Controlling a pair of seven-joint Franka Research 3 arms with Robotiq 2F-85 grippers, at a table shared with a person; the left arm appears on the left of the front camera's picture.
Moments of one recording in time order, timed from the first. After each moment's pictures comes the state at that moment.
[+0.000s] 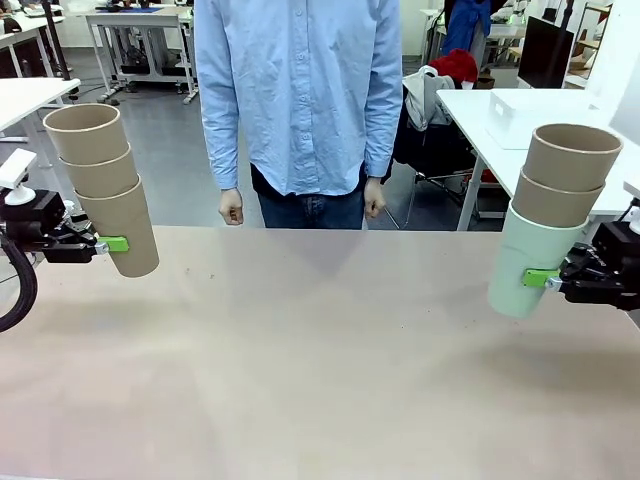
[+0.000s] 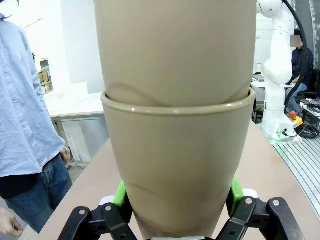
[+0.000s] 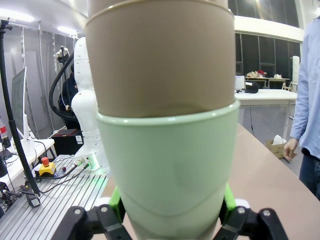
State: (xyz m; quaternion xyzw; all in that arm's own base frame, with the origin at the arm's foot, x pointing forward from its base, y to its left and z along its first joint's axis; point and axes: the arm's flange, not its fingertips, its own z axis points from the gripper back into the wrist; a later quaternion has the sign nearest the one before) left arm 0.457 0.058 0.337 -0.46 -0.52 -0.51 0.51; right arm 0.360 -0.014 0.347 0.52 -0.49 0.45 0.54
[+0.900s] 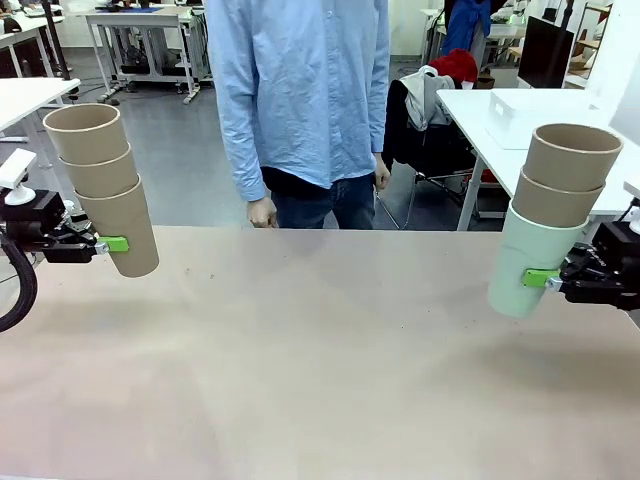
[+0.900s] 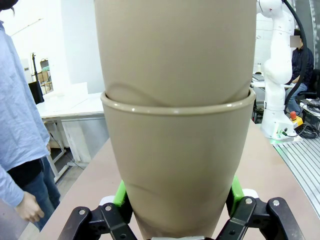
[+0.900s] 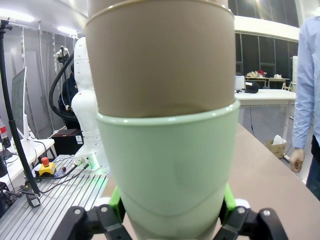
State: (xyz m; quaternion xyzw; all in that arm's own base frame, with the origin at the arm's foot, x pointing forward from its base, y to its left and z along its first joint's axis) left arm 0.457 0.058 0.337 -0.46 -0.52 -0.51 0.51; right arm 0.360 -0.014 0.347 0.52 -0.49 0.45 0.54
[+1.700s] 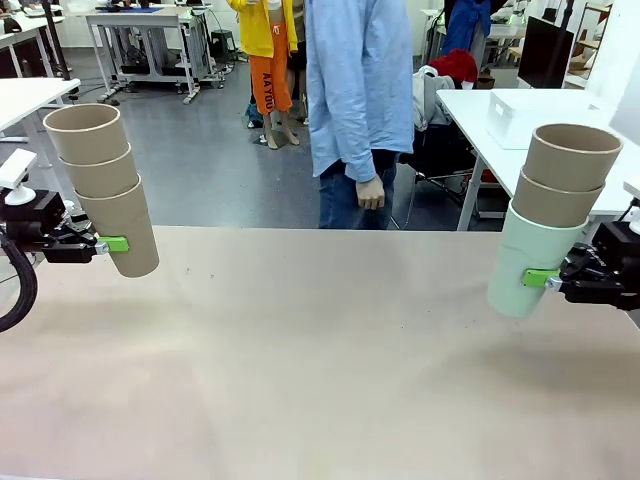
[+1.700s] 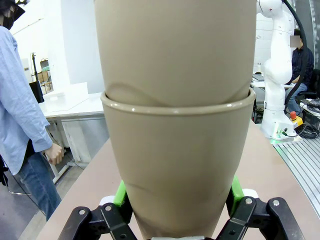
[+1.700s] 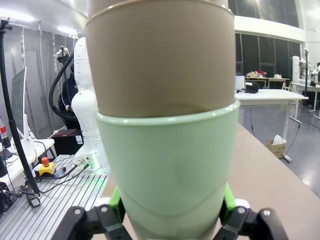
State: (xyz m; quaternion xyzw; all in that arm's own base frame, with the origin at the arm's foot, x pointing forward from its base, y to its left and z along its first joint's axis) left arm 0.457 0.058 0.337 -0.46 -0.52 -0.51 0.51; right arm 0.360 -0.014 0.347 0.52 -0.49 0.45 0.54
